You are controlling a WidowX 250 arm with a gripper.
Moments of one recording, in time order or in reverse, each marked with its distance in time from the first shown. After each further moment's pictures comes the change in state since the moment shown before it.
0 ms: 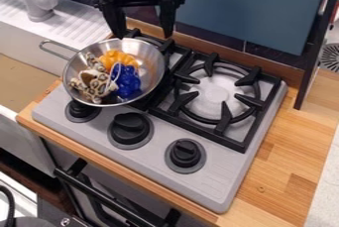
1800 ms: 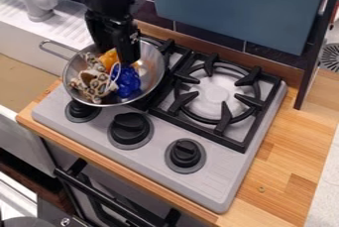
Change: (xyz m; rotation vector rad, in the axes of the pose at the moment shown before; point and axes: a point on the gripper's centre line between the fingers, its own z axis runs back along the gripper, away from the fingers) arm 0.009 0.049 -0.047 -0.089 0.090 -0.713
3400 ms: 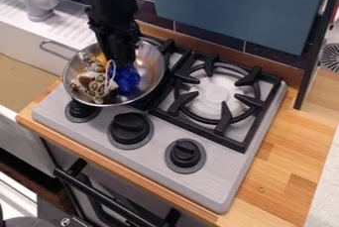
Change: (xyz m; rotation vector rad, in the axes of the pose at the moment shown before) arm 0.000 0.000 -0.002 0.021 -0.003 0.107
